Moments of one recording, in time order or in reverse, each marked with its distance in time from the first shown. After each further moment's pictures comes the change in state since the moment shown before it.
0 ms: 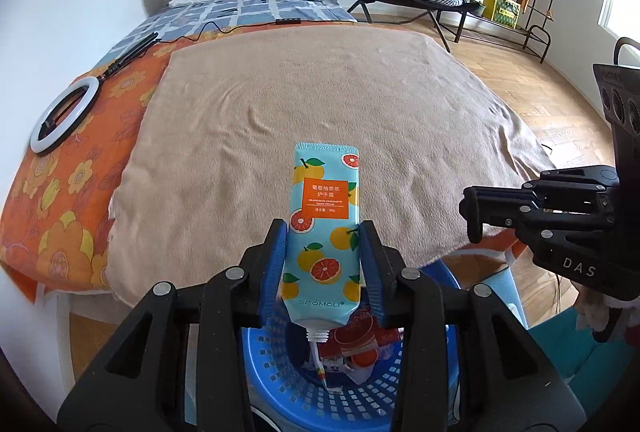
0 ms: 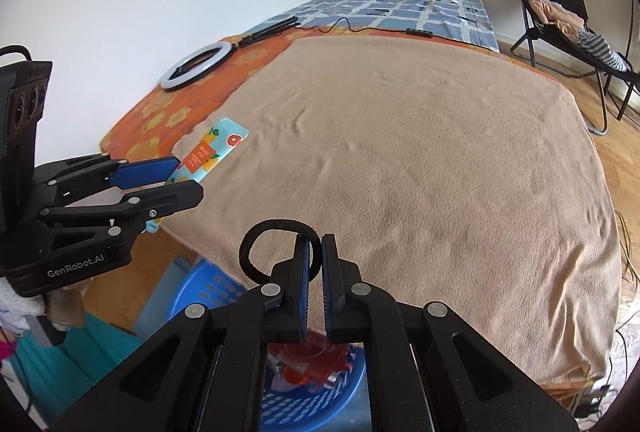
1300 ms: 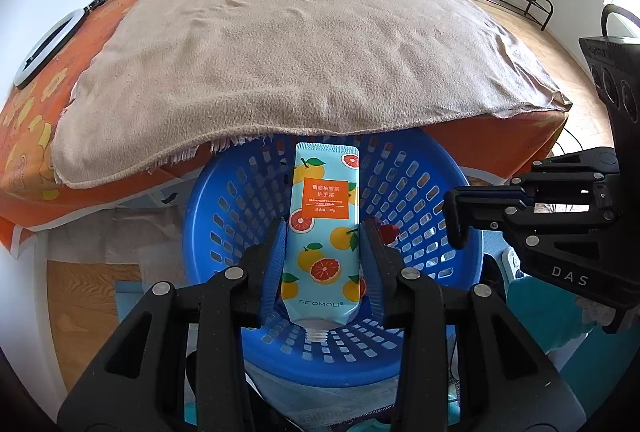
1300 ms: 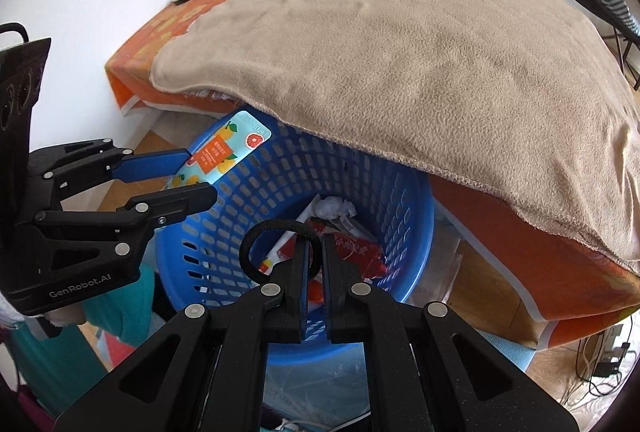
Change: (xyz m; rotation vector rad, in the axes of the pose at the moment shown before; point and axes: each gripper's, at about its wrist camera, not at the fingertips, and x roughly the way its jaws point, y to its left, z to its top) left arm 0.038 -0.015 -0.097 -0.013 0.167 -0.025; right arm 0.041 0.026 -0.100 -0.011 0.214 0.028
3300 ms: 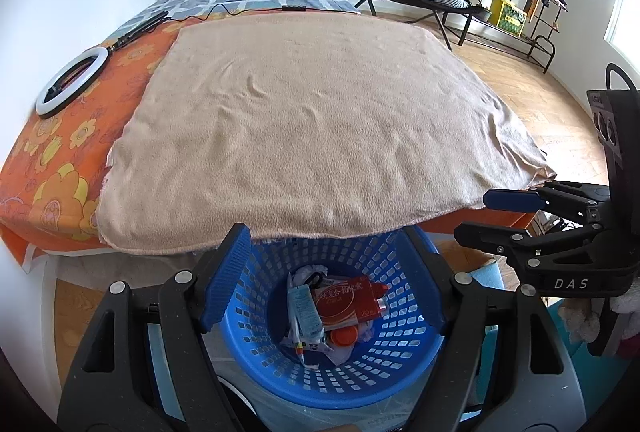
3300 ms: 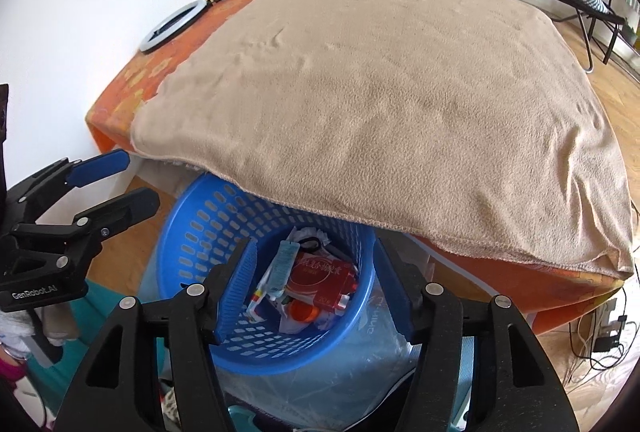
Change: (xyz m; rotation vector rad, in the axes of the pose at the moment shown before) left arm -0.064 0.004 0.055 -0.052 -0.162 0.010; right arm -0.053 -0.026 0.031 0.113 -0.091 -0.067
